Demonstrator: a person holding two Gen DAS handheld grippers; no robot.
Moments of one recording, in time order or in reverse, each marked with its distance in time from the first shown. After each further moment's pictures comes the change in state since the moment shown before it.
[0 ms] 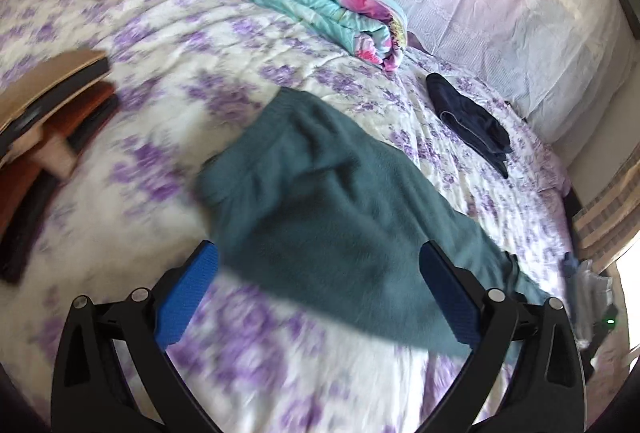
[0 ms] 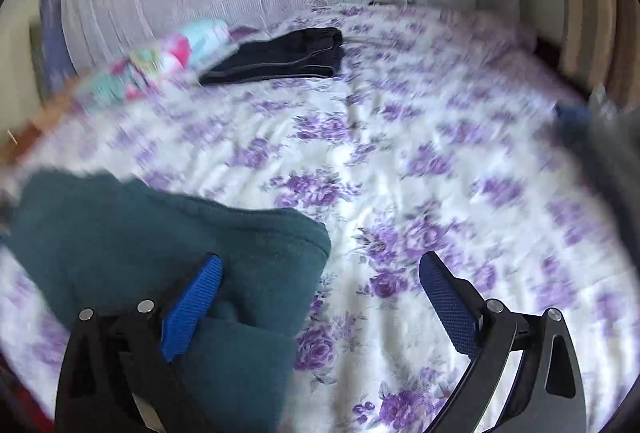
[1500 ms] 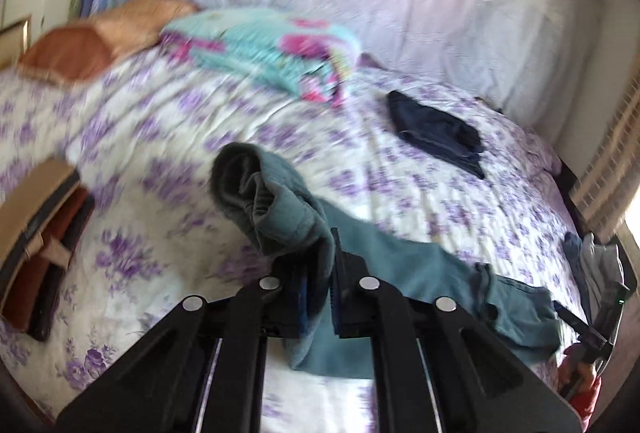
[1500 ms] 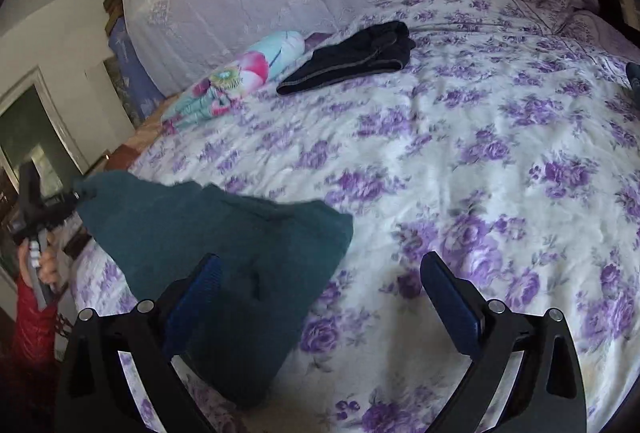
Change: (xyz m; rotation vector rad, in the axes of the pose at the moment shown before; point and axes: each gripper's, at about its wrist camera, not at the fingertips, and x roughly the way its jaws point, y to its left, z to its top) left arm -0.028 -0.082 0.016 0.241 -0.142 -0.006; right arm 0.009 -0.024 -0.014 -0.038 0.057 0.346
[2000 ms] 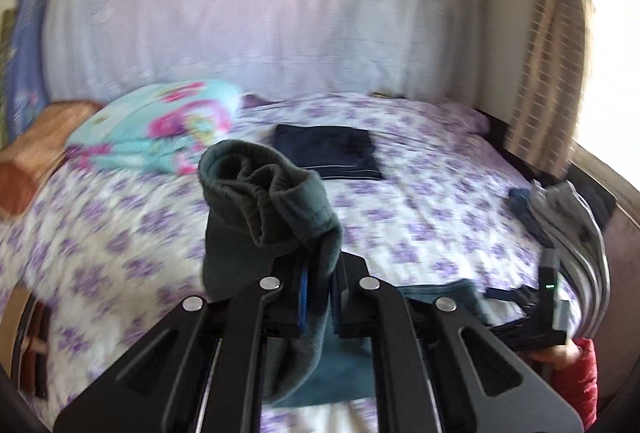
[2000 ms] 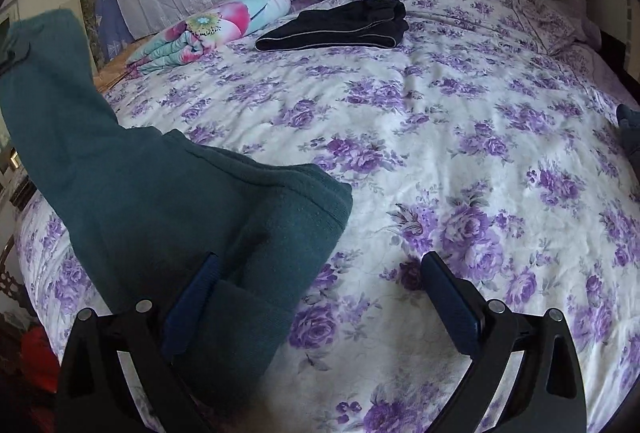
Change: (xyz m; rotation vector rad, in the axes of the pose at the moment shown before) left arm -0.030 -0.167 0.016 0.341 -0.081 -0.173; right arm 0.019 0.019 -0.004 -0.110 0.090 -0.182
